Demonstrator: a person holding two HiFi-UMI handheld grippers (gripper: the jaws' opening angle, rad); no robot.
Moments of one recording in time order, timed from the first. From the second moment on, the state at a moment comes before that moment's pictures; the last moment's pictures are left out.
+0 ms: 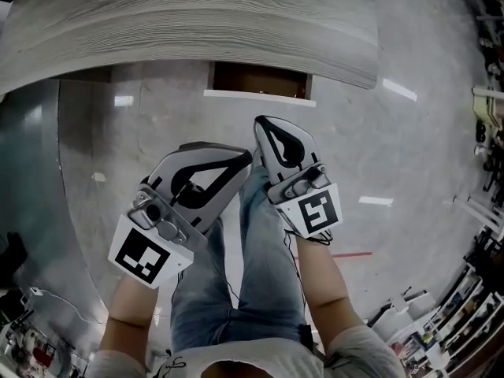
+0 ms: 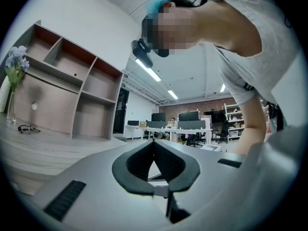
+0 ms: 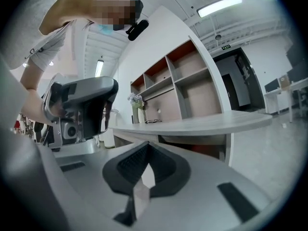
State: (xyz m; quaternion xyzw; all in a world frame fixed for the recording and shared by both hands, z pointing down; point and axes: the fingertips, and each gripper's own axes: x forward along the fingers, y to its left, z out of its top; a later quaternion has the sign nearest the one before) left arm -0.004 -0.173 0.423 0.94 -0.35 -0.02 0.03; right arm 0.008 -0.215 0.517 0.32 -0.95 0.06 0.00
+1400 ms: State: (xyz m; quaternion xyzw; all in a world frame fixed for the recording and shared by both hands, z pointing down) left arm -0.004 -0.180 0.436 0.93 -0.37 -0.01 0.03; right arm 0.005 -0.260 0.557 0.35 -0.93 0.10 0.02
